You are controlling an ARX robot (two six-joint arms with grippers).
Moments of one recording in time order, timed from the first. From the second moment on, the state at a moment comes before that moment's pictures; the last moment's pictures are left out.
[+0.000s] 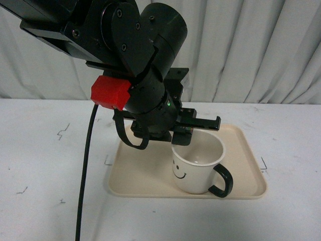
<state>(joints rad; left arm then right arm) -0.49 2.14 1.44 -0.27 0.03 -0.16 -0.01 0.00 0.01 0.00 0.00 -0.01</state>
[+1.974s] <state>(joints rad) 0.00 0.52 0.01 0.51 0.00 -0.01 -0.01 0.00 0.01 0.00 0.00 -0.01</state>
